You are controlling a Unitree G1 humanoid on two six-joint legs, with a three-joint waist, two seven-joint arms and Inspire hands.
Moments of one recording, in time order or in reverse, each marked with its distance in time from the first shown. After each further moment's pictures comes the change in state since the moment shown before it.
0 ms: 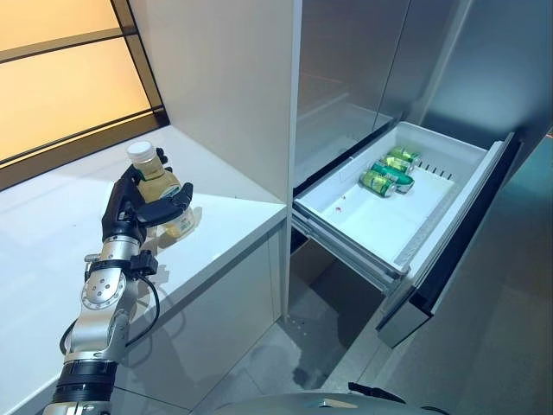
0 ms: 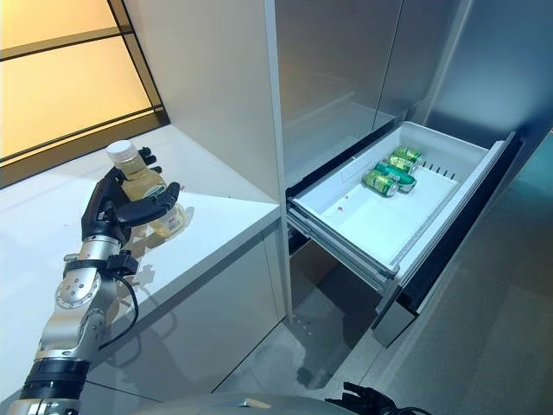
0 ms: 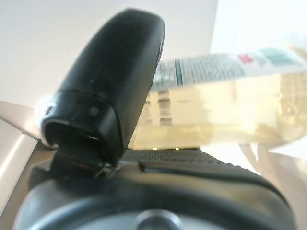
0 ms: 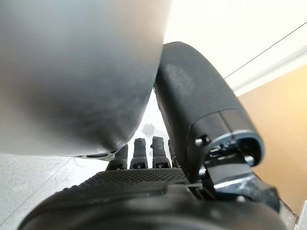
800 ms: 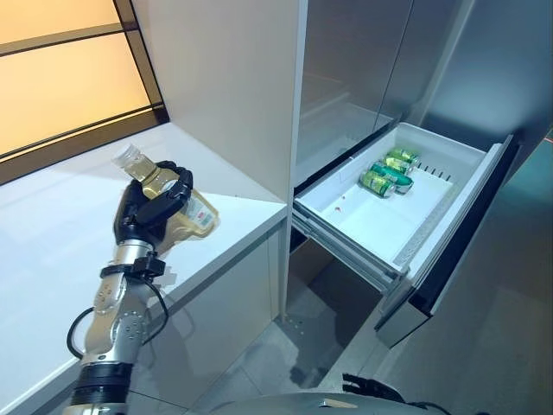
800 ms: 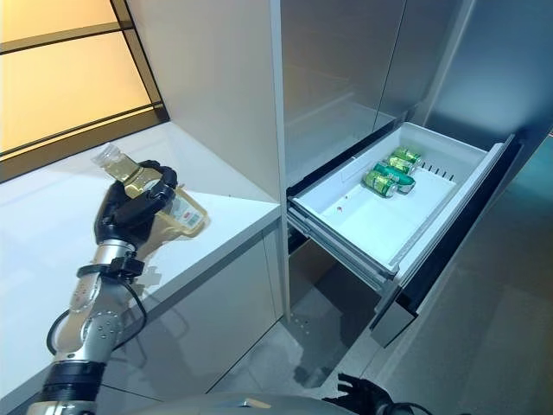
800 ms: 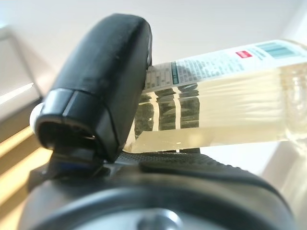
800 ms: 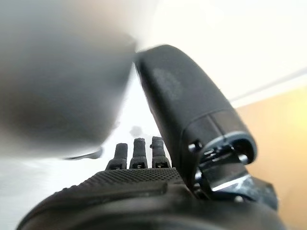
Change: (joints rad) left arm 0.001 -0.172 -0.042 -0.005 -0.581 0.009 -0.292; right arm 0.040 0.000 0.065 -0.279 -0.077 -0.034 -0.008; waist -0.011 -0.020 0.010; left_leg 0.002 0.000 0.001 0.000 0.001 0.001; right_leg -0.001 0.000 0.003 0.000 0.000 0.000
